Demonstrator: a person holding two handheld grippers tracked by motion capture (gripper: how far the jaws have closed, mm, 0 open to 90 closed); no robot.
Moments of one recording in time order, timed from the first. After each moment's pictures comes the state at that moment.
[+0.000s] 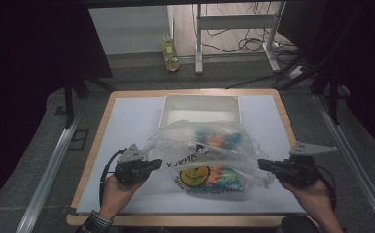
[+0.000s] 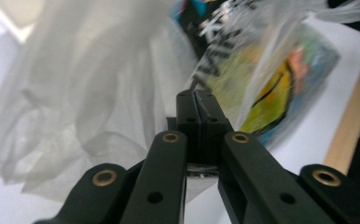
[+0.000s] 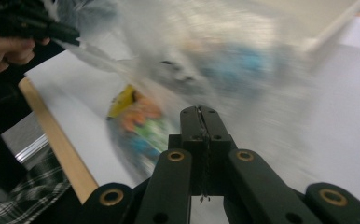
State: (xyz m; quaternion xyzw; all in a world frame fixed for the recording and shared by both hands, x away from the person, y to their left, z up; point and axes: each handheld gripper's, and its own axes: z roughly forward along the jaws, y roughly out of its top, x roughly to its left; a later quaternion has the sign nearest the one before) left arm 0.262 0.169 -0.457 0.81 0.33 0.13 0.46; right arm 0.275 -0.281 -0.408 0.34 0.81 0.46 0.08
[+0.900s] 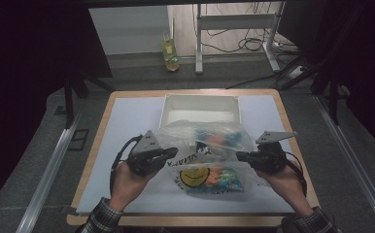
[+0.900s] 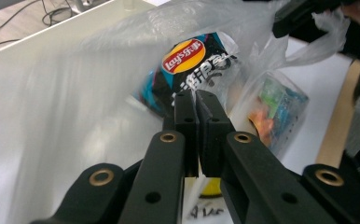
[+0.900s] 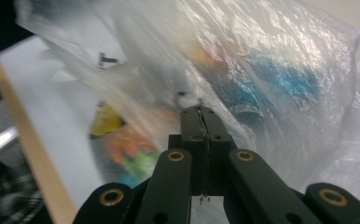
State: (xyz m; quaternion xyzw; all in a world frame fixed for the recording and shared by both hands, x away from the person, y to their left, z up) left arm 0.278 0.111 -0.397 0.84 0.28 0.16 0.44; right arm 0.314 -0.230 -0.417 0.34 0.84 0.41 0.10
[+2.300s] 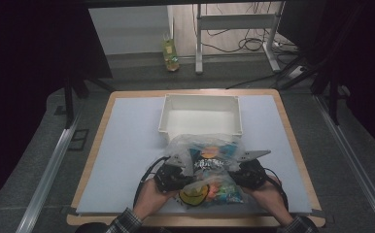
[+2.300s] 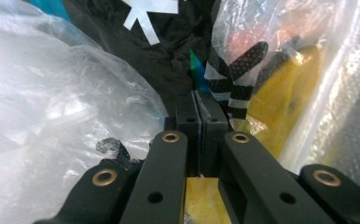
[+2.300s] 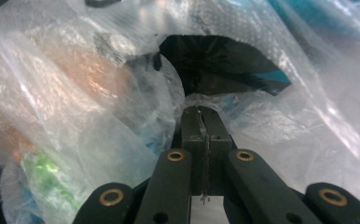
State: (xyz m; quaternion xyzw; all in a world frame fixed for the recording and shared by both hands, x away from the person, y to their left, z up) left arm 0.279 0.084 -0.502 0.86 0.32 0.03 0.38; right arm 0.303 -0.207 -0.495 0.34 0.87 0.37 0.05
